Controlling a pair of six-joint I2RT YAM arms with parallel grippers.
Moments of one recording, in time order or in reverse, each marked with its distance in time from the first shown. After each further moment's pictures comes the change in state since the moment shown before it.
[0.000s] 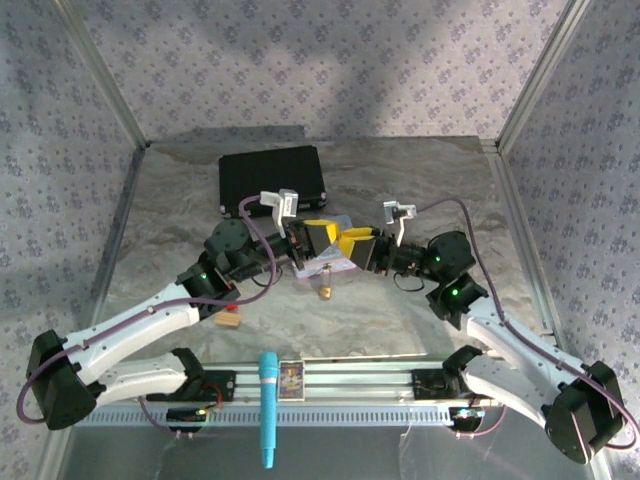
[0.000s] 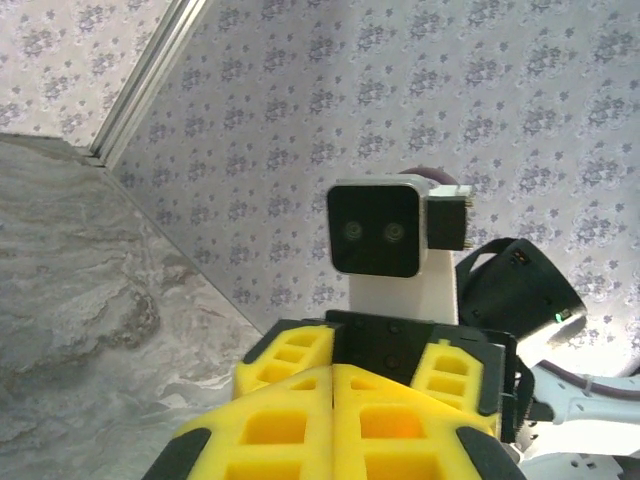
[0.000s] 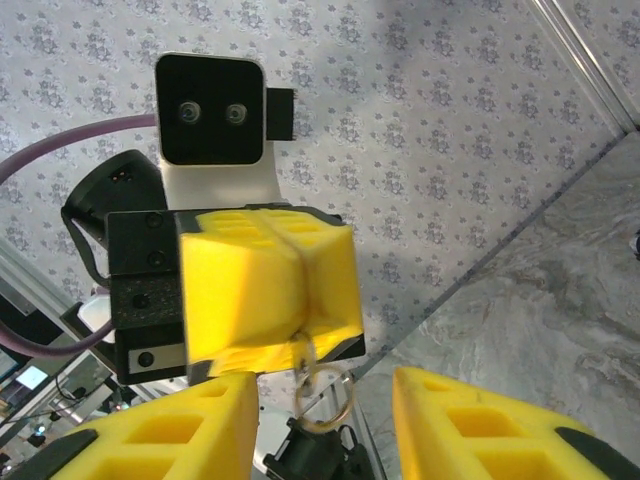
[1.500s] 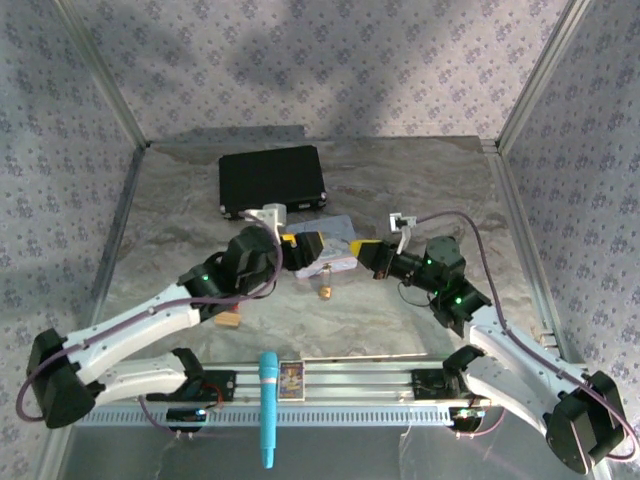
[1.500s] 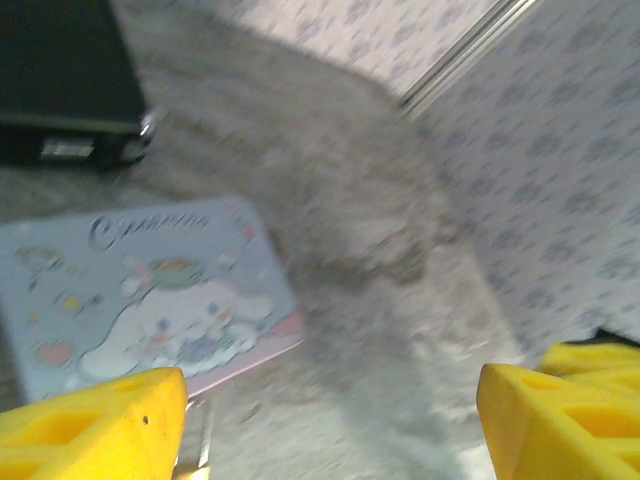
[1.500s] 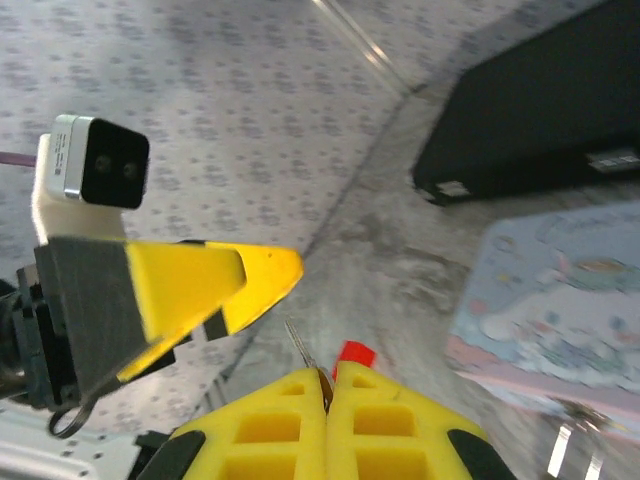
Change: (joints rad) left arm -0.026 0.035 0.011 -0.506 -0.481 -0.070; right arm -0.042 -0.072 -0.104 -0.319 0.254 -0.103
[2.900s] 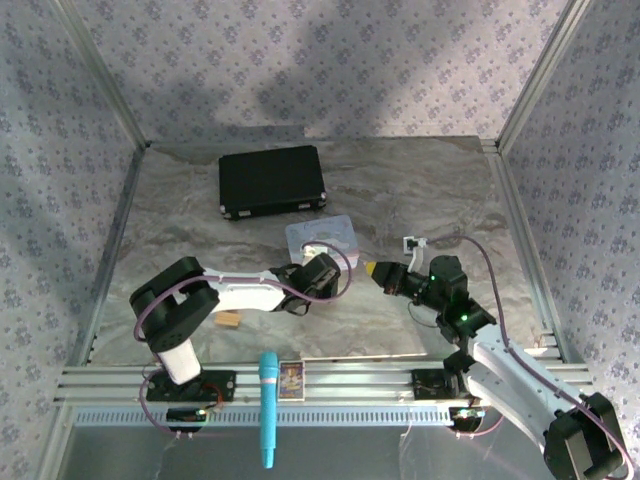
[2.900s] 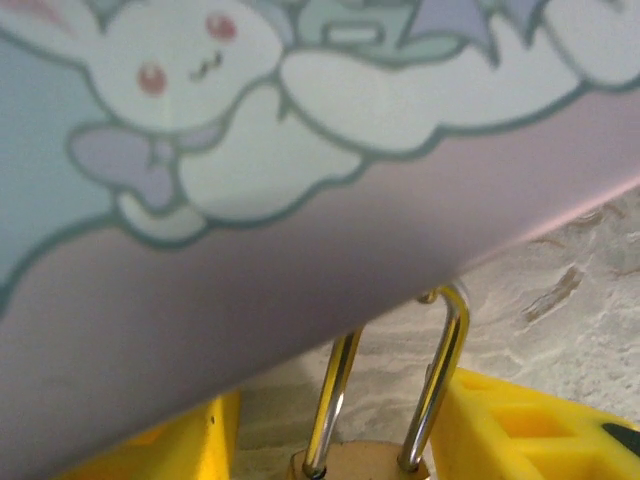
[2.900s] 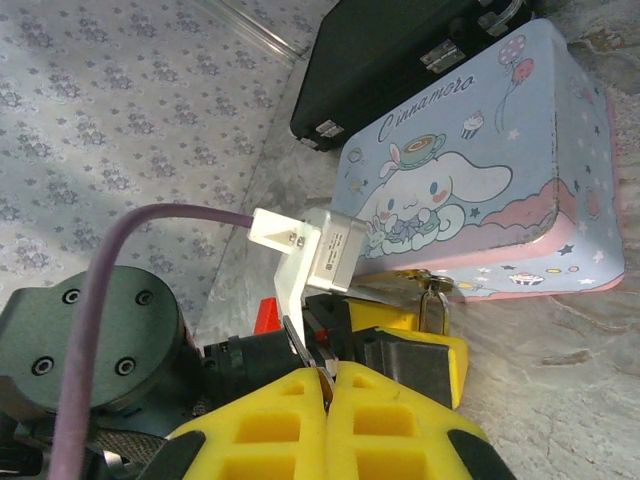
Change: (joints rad) left arm -0.077 0.628 0.002 0.107 -0.071 0.009; right arm -0.069 -0.121 -0.177 -0.106 0.029 0.077
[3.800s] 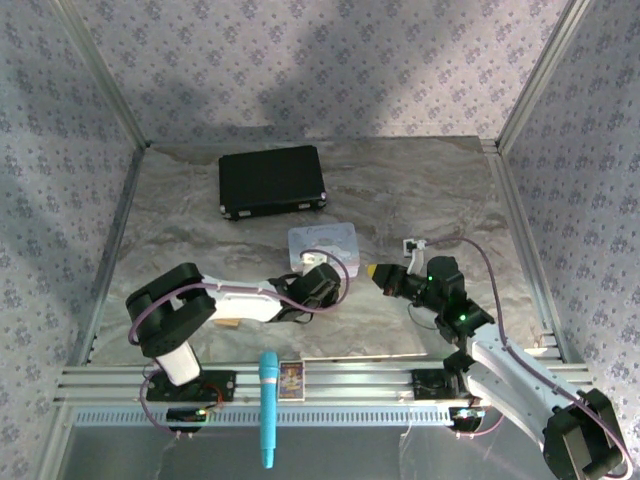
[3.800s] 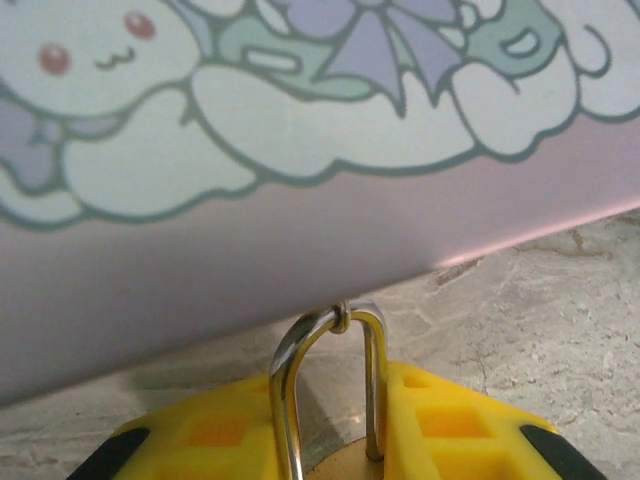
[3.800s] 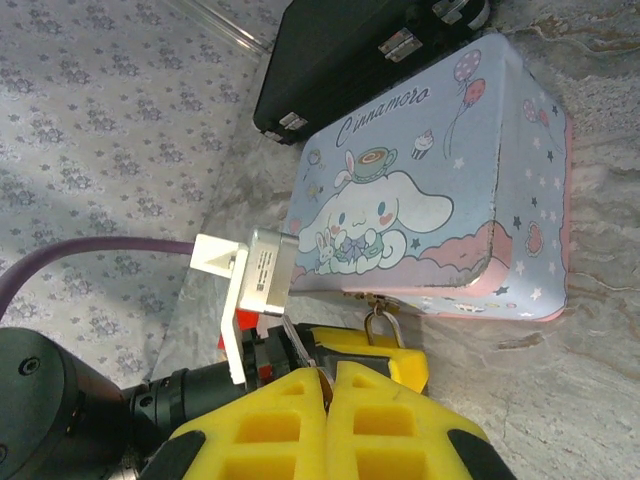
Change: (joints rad) left arm -0.062 -0.033 -0.077 0.126 0.003 -0.151; right arm 0.000 0.019 -0.014 -0.023 0.033 -0.017
